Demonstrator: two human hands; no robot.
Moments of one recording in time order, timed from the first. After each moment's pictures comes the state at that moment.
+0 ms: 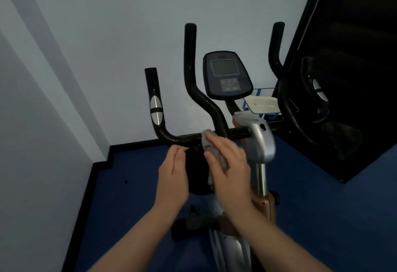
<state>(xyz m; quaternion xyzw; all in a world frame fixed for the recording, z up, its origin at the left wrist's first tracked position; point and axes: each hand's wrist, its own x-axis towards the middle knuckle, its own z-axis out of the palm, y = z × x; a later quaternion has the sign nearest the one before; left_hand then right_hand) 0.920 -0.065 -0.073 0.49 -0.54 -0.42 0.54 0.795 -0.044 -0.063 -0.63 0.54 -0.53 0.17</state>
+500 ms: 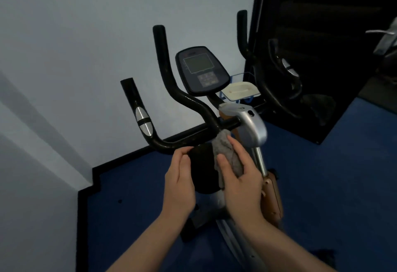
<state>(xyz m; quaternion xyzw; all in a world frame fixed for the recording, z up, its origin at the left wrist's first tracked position) 0.936 -0.070 -0.070 0.42 -0.60 -0.48 0.48 0.829 -0.021 -0.073 -0.37 0.57 -0.70 0.23</state>
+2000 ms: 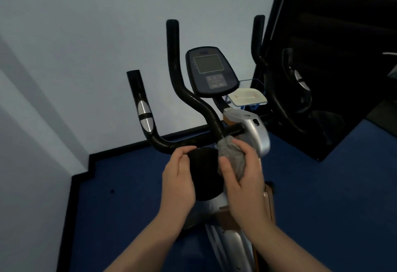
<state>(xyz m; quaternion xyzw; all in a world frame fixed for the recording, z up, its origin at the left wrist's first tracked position) 0.921 -0.075 -0.065 0.49 -0.52 -0.48 0.50 0.798 -0.030 -0.067 -0.51 0.60 -0.59 0.20</state>
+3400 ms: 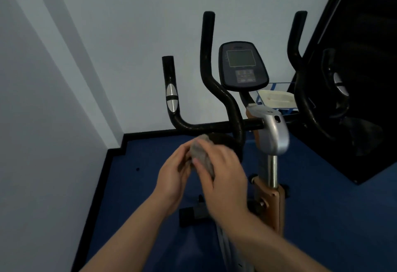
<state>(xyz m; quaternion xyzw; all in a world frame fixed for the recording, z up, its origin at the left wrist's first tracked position) 0.947 -0.043 -0.075 0.40 -0.41 -0.63 0.52 0.830 -0.010 -0.061 -0.70 0.56 -0.43 0.07</state>
